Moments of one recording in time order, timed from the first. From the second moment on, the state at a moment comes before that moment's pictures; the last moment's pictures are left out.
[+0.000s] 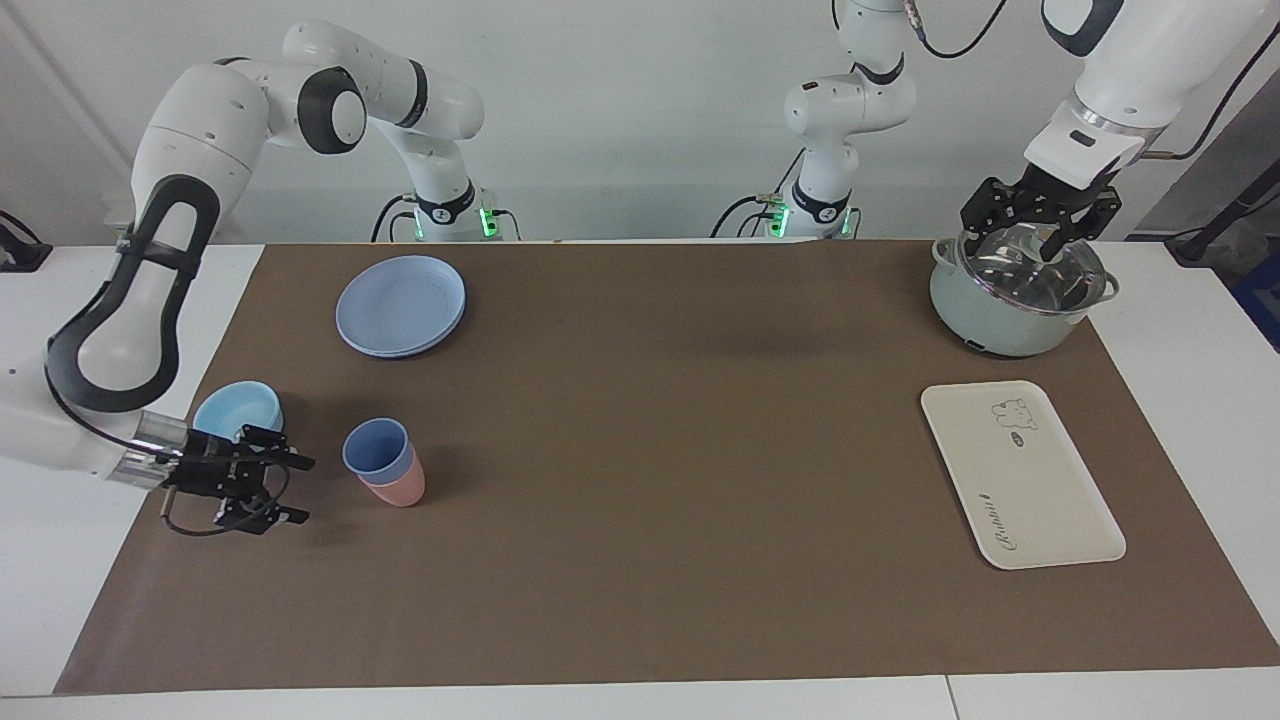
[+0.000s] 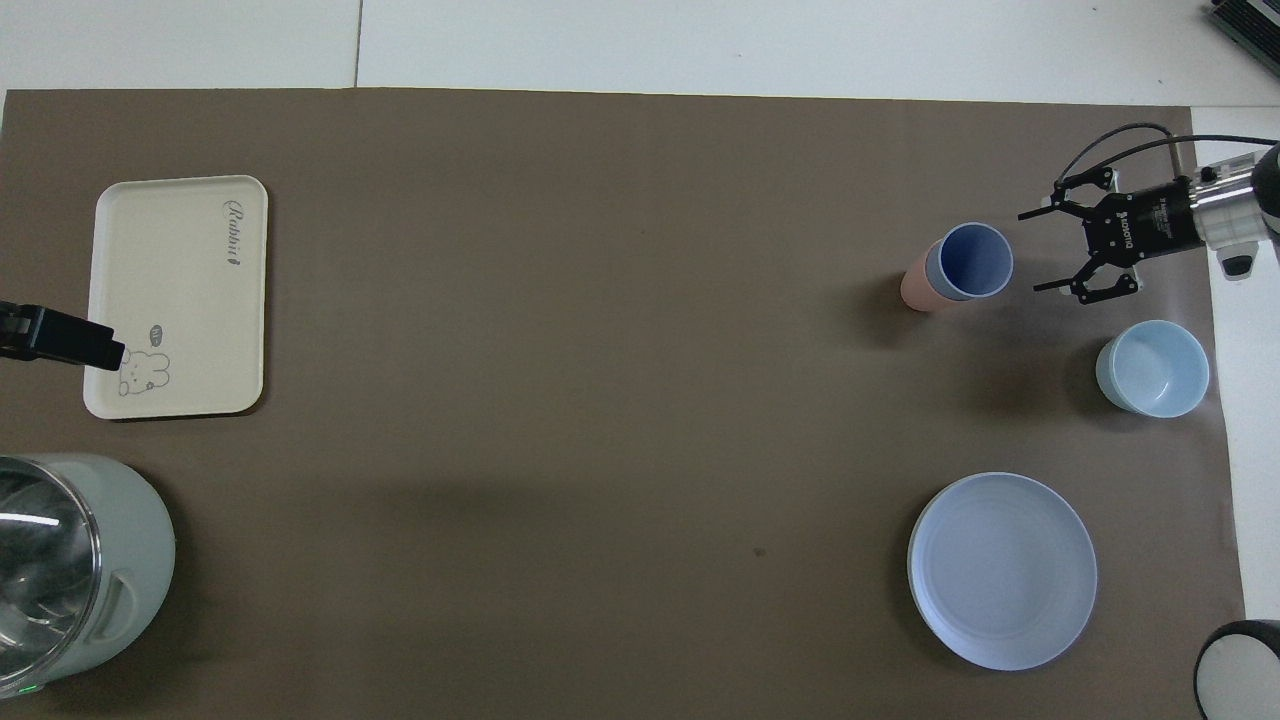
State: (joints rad) left arm 0.12 -0.04 -0.13 -1.58 0.00 1.50 0.18; right arm -0.34 0.80 0.01 -1.20 0.67 1.65 0.79
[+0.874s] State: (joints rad) left arm 0.11 -0.06 -0.14 -1.61 0.00 1.53 0.18; right arm -0.33 0.79 0.03 -1.36 0.86 1.62 0.82
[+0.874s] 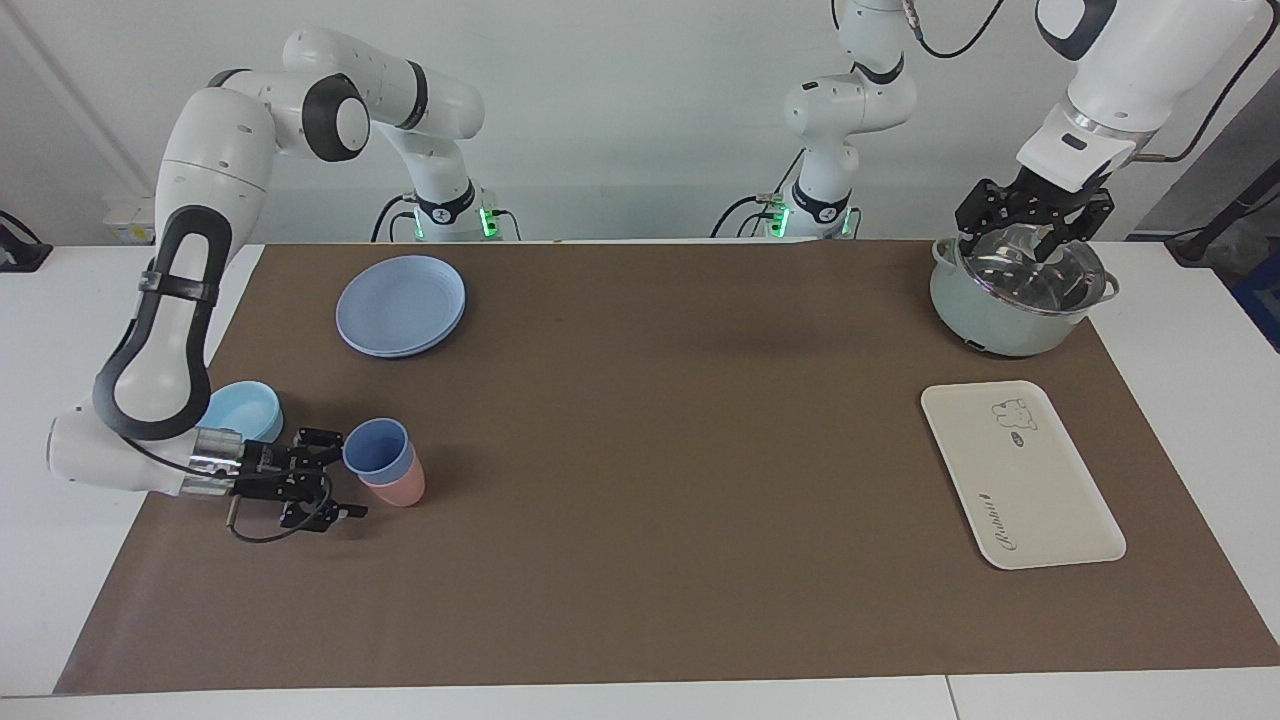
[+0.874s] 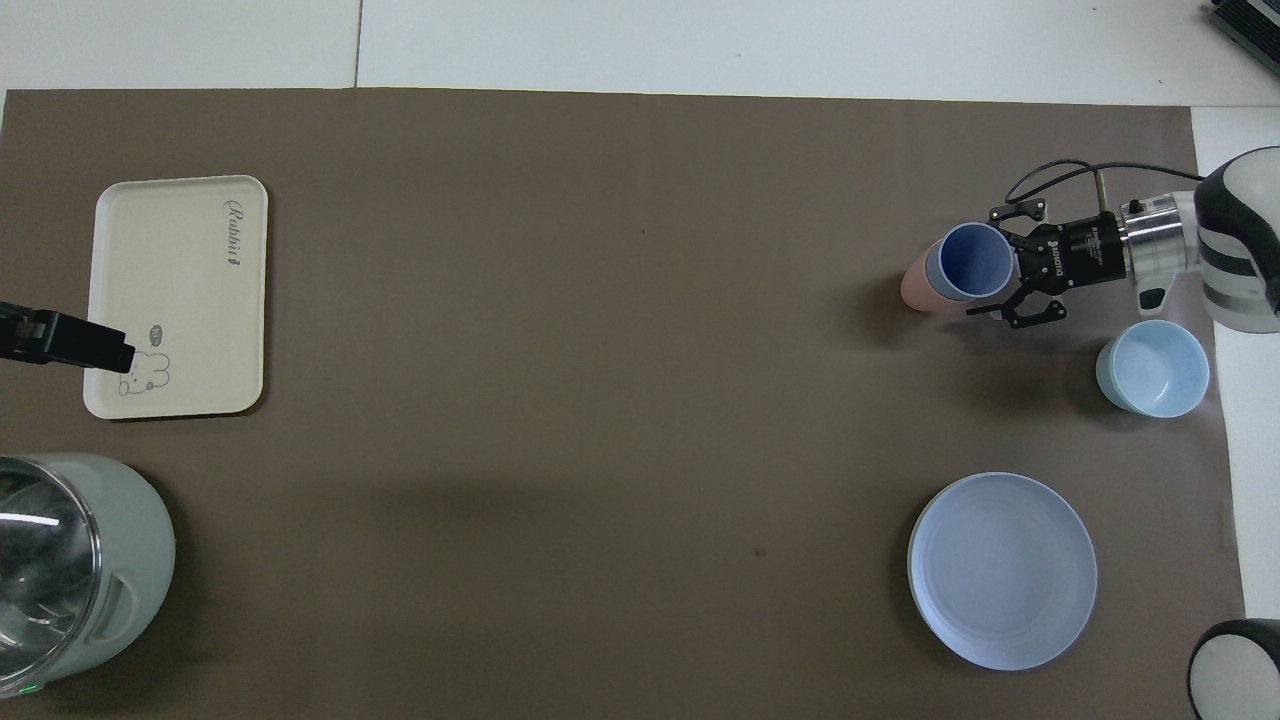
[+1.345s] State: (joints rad) left arm 0.11 -0.07 -0.14 -1.63 0.00 1.54 0.18; right arm -0.32 0.75 0.04 -1.44 0.92 1.64 0.82
